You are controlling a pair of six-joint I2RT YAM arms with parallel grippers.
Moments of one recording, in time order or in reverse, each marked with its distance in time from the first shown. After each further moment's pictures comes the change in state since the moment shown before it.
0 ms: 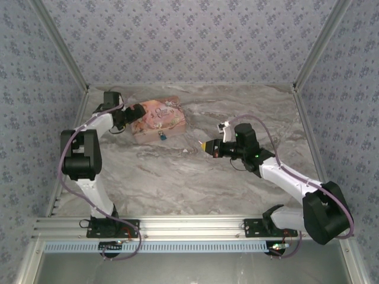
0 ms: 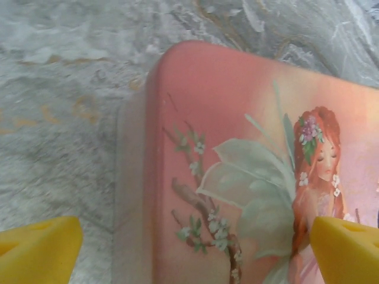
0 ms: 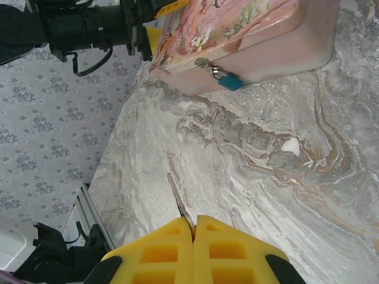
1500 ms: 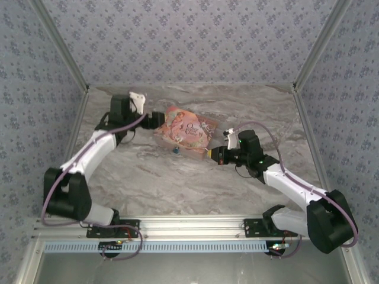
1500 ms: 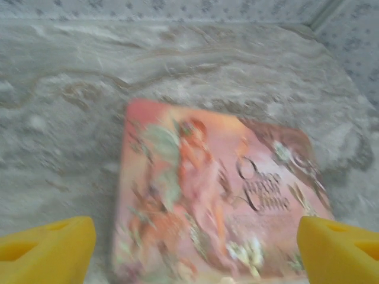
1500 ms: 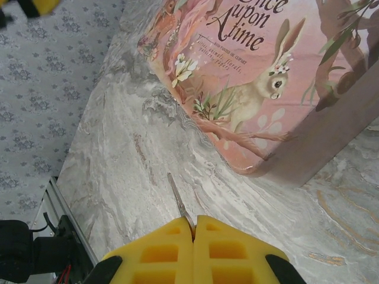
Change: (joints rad) left arm -0.265 -0.527 -0.332 0.115 0.131 0.311; right arm -0.020 -0.074 -0.092 -0.068 0.051 -0.063
